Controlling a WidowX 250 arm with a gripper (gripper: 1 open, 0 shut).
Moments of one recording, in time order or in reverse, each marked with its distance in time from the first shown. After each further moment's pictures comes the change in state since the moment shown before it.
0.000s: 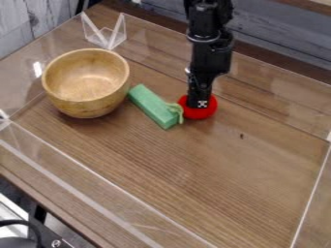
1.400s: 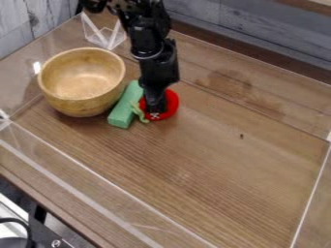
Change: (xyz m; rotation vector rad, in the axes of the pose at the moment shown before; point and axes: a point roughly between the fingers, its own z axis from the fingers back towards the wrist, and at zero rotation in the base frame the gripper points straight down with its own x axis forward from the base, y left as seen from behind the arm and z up) arm -0.075 -0.025 -0.024 -0.074 0.002 0.051
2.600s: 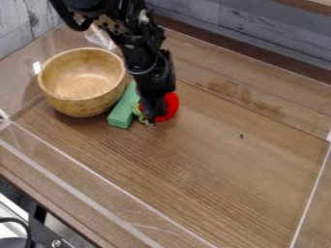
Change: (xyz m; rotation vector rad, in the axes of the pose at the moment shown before) arm -0.018 -0.033 -0.020 -0.089 0.046 -0.035
